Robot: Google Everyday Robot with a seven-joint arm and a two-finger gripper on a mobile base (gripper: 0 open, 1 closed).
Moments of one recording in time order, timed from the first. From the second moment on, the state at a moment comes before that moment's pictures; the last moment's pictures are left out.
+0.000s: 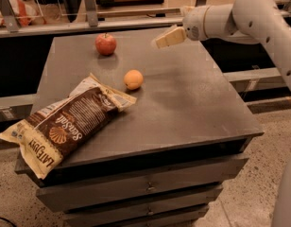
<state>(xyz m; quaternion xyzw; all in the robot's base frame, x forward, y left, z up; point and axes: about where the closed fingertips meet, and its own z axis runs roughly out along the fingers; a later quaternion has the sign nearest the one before) 0.774 -0.097 0.943 -0.43 0.69 0.18 0.56</state>
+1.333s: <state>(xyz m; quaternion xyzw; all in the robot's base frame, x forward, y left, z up) 0.816 0.001 0.931 -0.38 0.74 0.17 0.53</state>
